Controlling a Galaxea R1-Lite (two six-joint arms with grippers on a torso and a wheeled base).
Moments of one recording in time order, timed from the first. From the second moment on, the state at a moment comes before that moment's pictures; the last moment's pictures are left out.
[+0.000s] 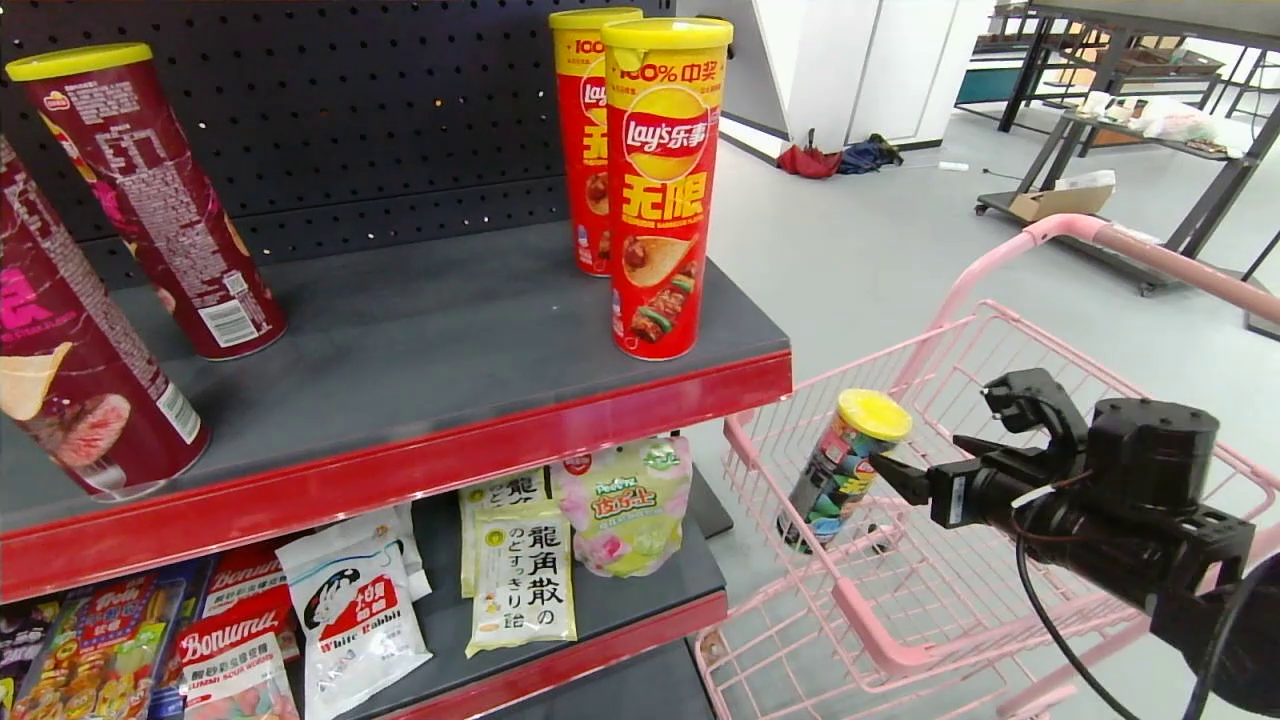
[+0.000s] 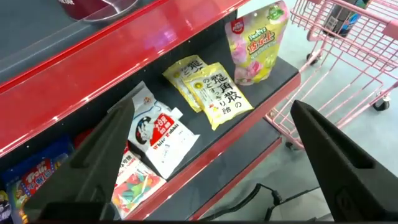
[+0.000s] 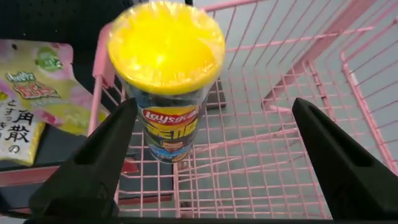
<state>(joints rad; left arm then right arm) -0.20 0.43 -0.38 0.20 -0.11 0.16 0.20 1.84 -0.36 -1.16 0.03 -0.02</state>
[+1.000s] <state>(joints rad) -0.19 0.48 -0.40 0.20 -0.10 0.17 0.21 2.08 -0.56 -1.18 0.07 0.08</state>
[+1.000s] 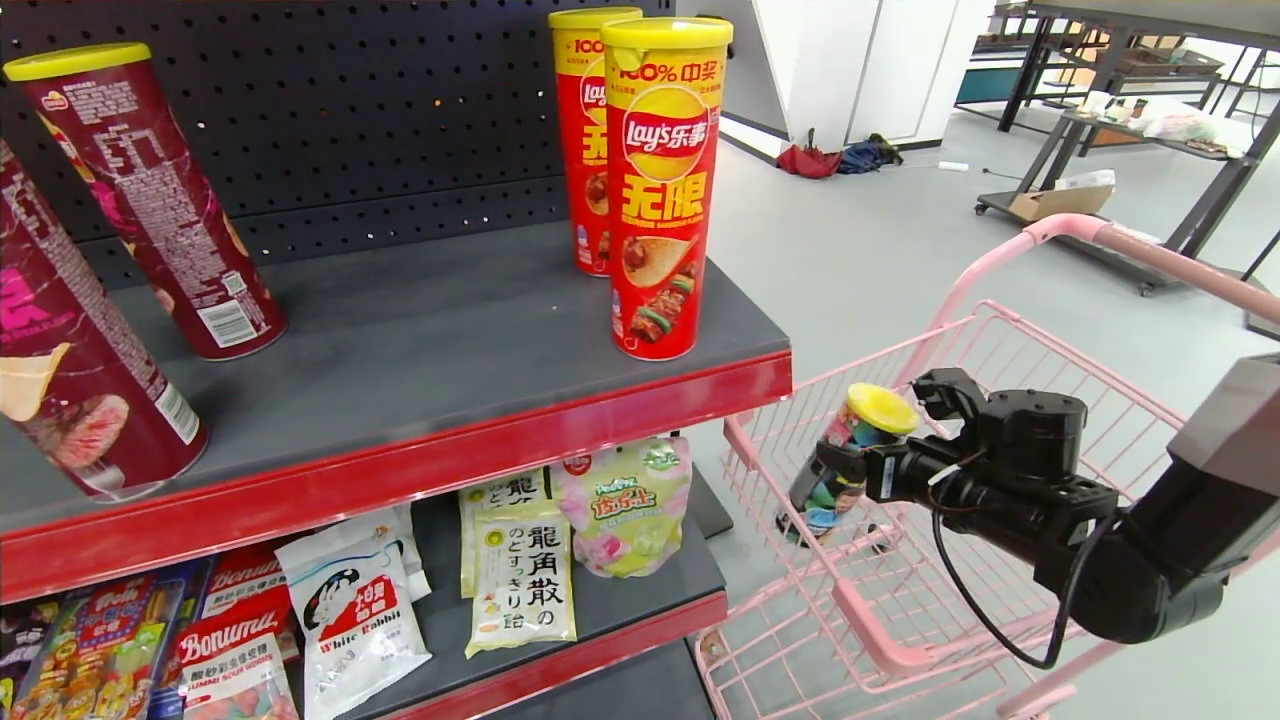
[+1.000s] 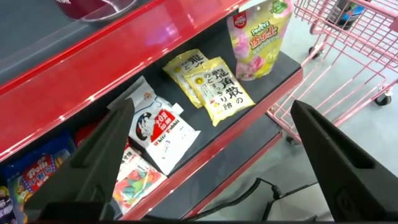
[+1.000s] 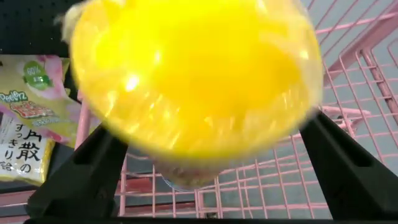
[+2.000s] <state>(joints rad) -0.20 0.51 -0.44 0.23 -0.10 0.17 0.27 2.19 -0.62 -1.26 0.07 0.11</state>
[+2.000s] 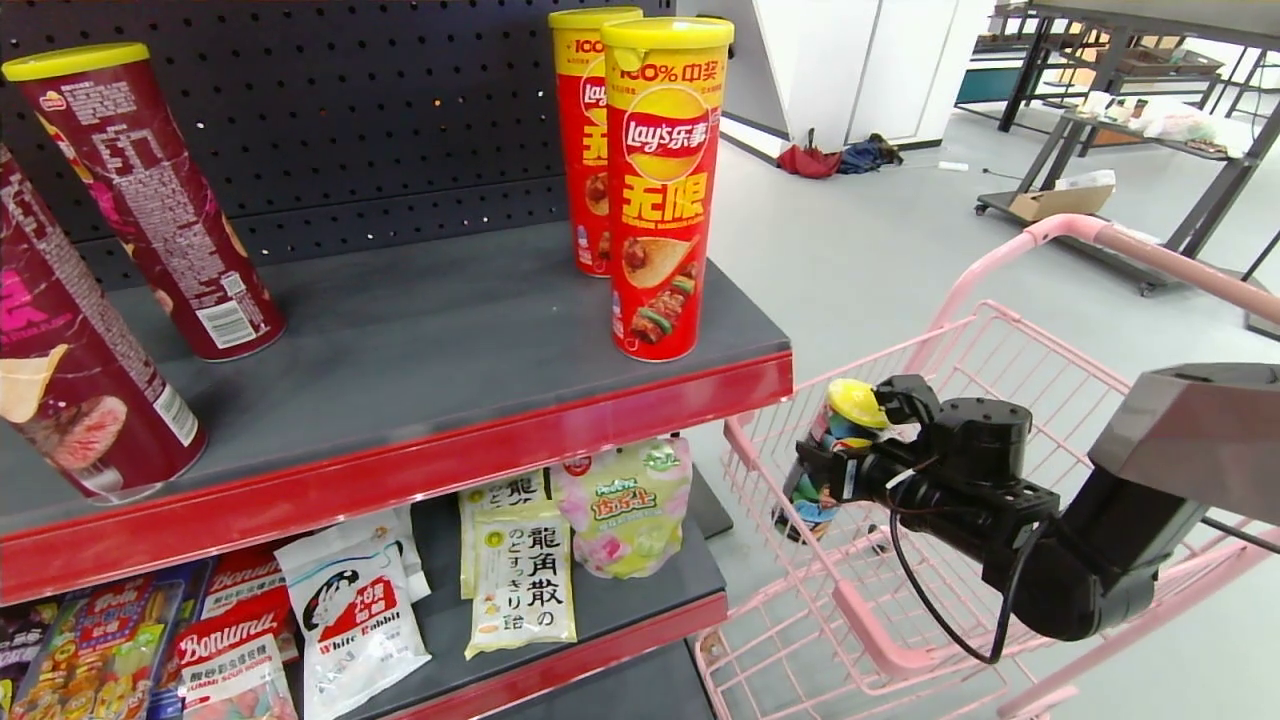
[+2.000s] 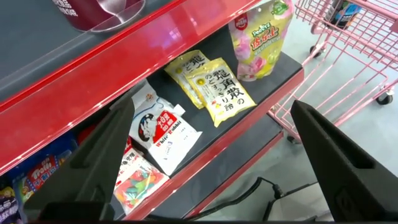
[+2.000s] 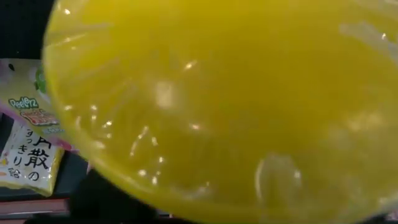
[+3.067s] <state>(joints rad) -0.20 0.49 -0.45 0.22 -0.13 0.17 0.24 1.46 -0.69 -0.43 -0.02 -0.02</state>
